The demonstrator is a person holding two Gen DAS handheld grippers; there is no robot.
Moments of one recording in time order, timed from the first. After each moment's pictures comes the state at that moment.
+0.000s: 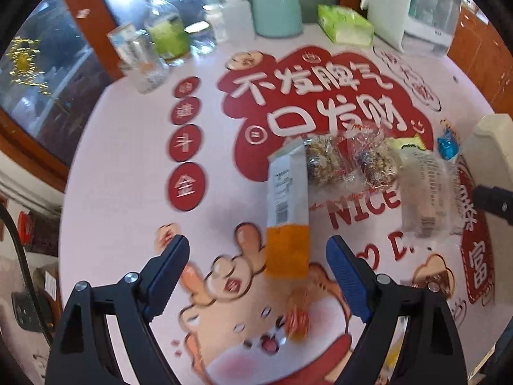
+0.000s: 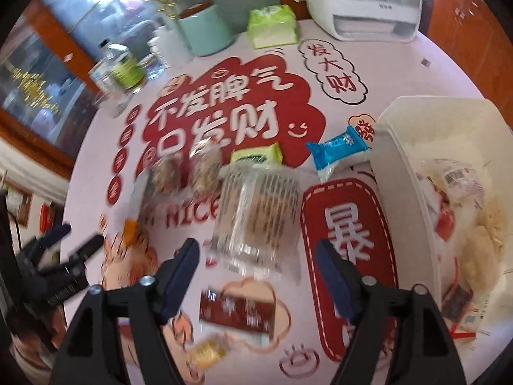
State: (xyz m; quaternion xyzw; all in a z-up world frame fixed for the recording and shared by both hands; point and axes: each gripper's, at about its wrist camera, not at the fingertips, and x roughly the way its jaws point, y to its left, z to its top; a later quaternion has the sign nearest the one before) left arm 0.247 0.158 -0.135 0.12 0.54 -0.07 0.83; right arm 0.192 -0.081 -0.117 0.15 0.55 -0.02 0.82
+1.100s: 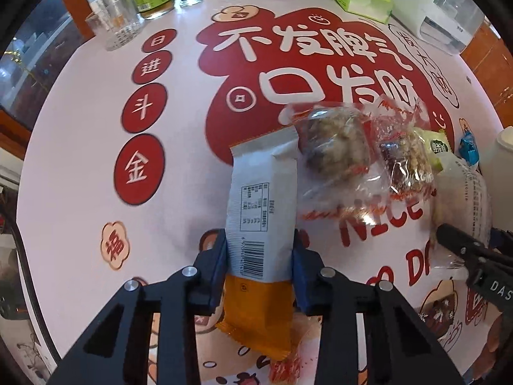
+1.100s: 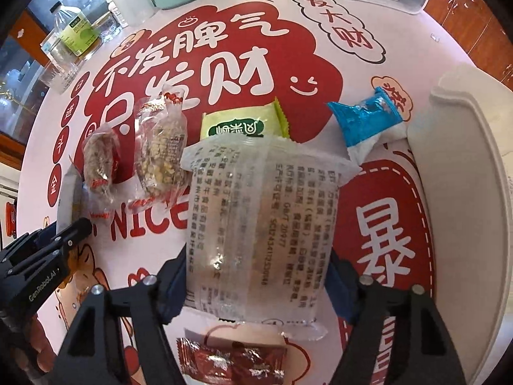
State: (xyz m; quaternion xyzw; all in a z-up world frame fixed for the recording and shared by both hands) left arm 0.281 0.162 -0.191 0.06 0.59 -0.09 0.80; right arm 0.220 -0.049 -0.183 0.10 0.60 -0.07 0.79
